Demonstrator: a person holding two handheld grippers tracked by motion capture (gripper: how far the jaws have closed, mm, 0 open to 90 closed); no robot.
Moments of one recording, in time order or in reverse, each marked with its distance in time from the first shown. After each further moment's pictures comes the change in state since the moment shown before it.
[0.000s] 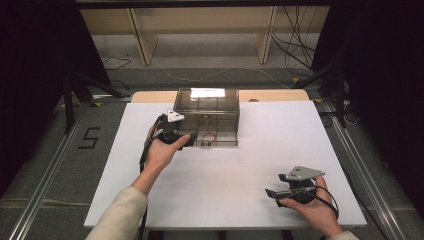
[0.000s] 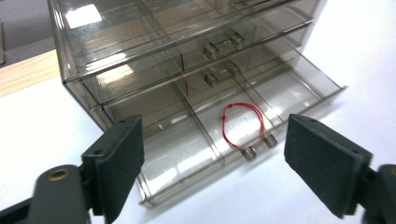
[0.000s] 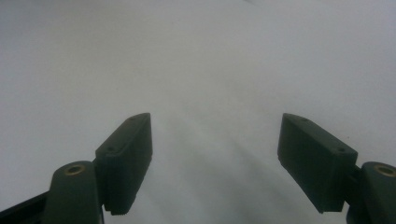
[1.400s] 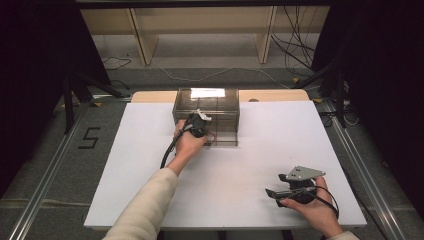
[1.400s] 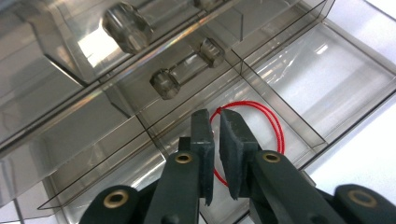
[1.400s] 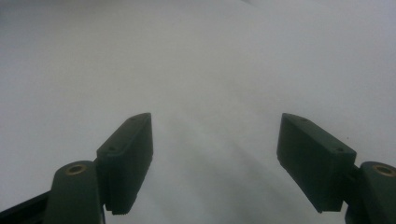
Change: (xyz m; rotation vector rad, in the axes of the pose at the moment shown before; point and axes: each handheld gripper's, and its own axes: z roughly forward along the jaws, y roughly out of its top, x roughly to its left) left arm -0.025 0.012 0.103 0.194 0.010 0.157; right arm 0.000 0.000 -0.001 -0.004 0.003 -0.003
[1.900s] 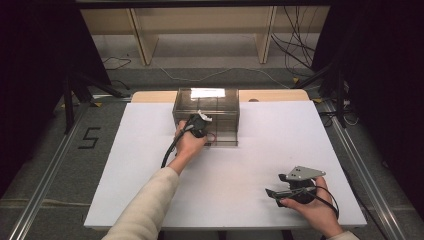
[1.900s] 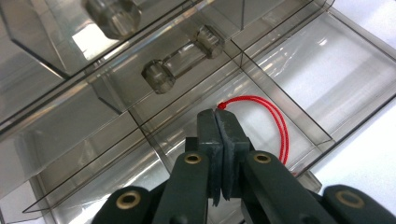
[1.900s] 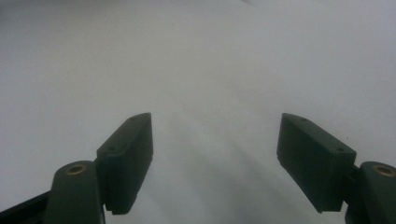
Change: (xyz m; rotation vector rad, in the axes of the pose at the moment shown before) left arm 0.000 -0.002 0.008 0.029 -0.011 0.001; right arm 0.000 0.000 0.000 -0.001 -0.001 0.000
